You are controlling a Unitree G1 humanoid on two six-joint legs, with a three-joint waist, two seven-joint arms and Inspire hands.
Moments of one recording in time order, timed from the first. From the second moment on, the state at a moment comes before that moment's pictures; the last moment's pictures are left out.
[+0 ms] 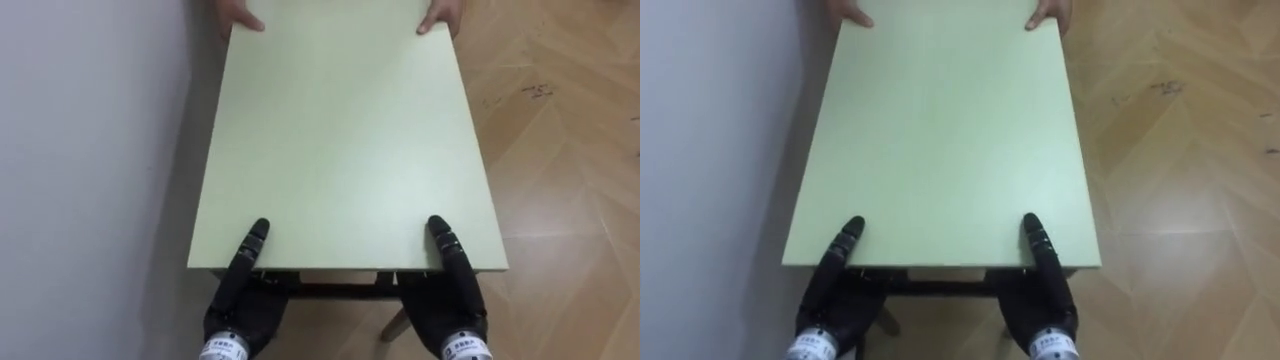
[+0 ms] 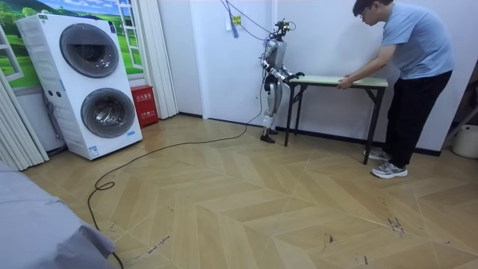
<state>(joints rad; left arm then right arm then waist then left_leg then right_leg) 0.31 0.16 -0.35 0.09 -1.44 -0.09 0.01 0.32 -0.20 0.33 0.07 1.58 -0.15 0.00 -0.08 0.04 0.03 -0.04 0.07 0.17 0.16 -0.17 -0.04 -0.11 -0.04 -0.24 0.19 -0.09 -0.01</state>
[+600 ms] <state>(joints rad) 0.33 0.15 -0.36 0.12 -1.40 -0.09 0.01 0.33 -0.20 0.32 0.12 1.59 -0.15 0.03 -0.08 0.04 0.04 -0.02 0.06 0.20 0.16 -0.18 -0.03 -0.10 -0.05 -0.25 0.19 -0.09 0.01</state>
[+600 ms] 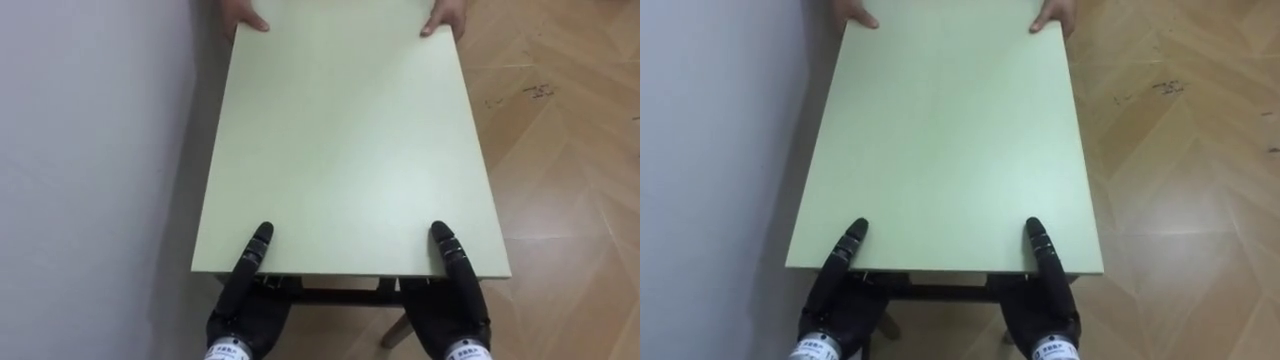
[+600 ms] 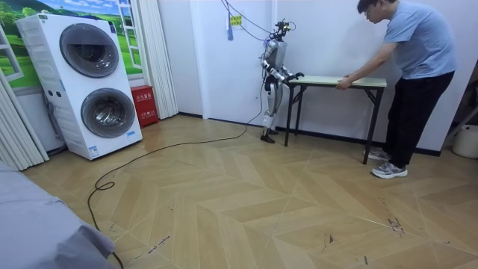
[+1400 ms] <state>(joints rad) 0.27 0.18 -0.33 0.31 -1.06 -0.01 -0.15 0.32 -0.20 0.27 0.26 1.37 -0.06 0.28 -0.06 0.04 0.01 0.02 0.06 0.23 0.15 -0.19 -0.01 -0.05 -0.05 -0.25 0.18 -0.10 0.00</state>
